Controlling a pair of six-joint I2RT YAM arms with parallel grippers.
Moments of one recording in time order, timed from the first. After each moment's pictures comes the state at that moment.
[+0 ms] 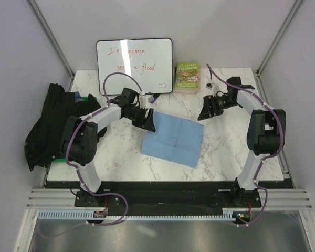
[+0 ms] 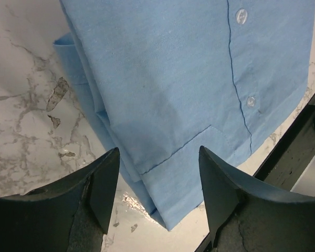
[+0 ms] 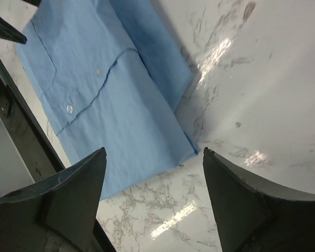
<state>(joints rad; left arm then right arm) -0.36 1.80 1.22 -0.50 0.61 0.01 0.00 1.93 1.49 -0.83 -0.84 -0.36</state>
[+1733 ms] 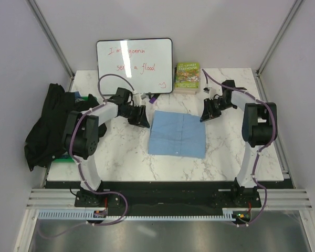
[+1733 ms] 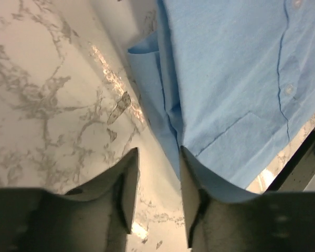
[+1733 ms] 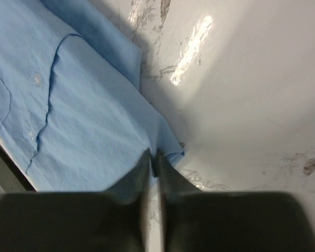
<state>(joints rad) -0.28 1.94 1.25 -0.41 0.64 -0.03 0.01 2.09 1.48 -0.73 -0.69 -0.29</state>
